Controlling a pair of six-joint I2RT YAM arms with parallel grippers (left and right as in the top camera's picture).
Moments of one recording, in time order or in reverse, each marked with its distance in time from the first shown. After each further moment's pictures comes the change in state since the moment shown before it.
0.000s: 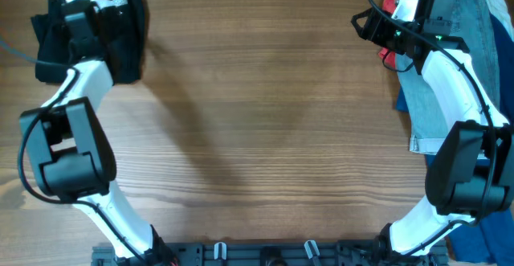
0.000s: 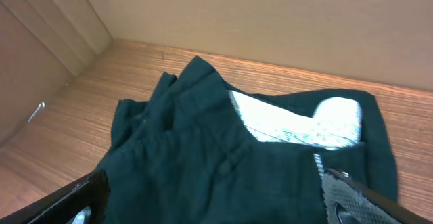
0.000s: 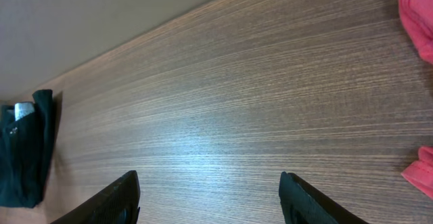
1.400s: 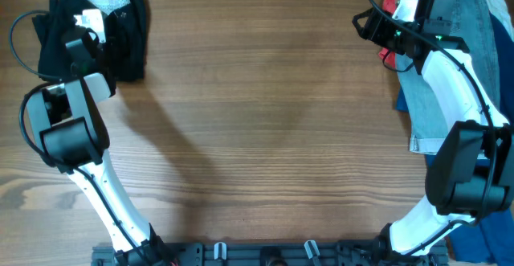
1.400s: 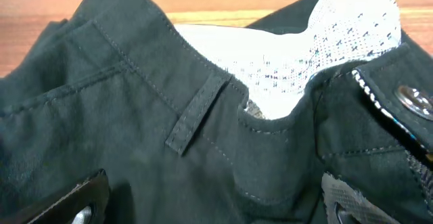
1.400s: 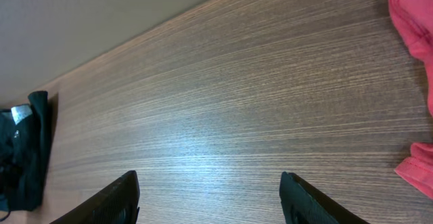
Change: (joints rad) left arm 0.090 0.302 0.011 0.296 0.355 0.111; right arm 0.000 0.000 0.000 -0.004 0.019 0.012
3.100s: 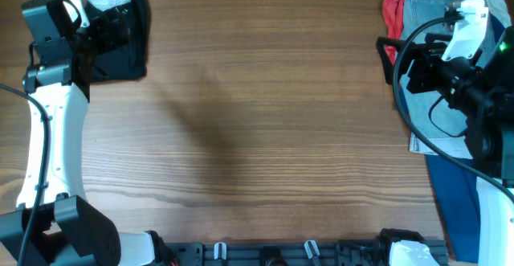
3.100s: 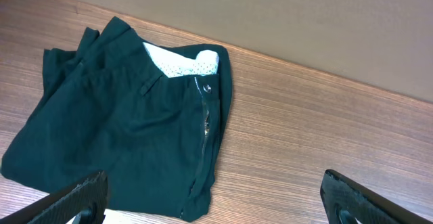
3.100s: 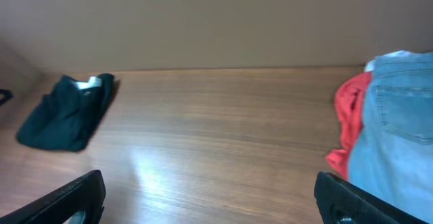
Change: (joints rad) left arm -0.086 -0.768 -0.007 -0.957 0.022 -0.298; right arm 0.006 -0.746 -0.001 -0.456 0.056 -0.268
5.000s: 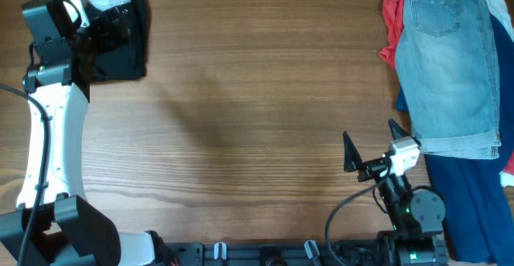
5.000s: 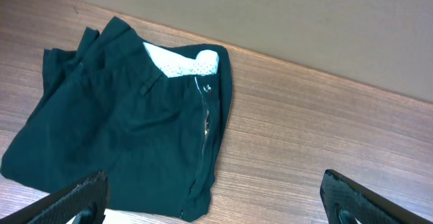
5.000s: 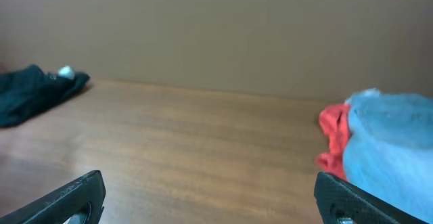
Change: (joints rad) left arm 0.000 0.000 0.000 0.000 0.000 0.000; right arm 0.147 -1.089 -1.389 0.797 0.184 -0.048
